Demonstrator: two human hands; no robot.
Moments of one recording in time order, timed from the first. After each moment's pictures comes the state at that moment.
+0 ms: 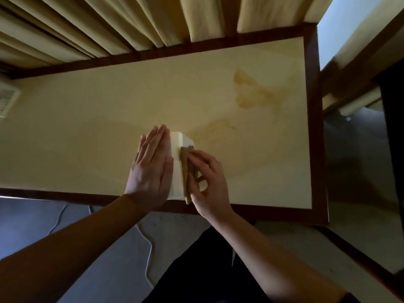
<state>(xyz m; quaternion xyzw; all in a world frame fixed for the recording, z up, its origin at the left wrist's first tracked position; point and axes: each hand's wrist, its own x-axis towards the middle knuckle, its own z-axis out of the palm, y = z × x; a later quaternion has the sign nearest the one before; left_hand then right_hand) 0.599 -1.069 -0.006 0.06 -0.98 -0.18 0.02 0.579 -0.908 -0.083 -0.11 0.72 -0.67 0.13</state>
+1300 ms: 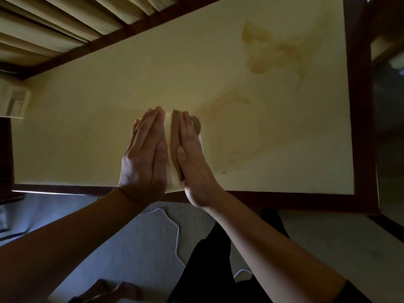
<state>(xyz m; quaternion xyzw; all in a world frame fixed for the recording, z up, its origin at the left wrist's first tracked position) 0.593 -1.069 -0.010 0.05 -0.99 -0.16 0.03 0.574 -0.954 -0.083 -0.16 0.60 -0.74 0.24</state>
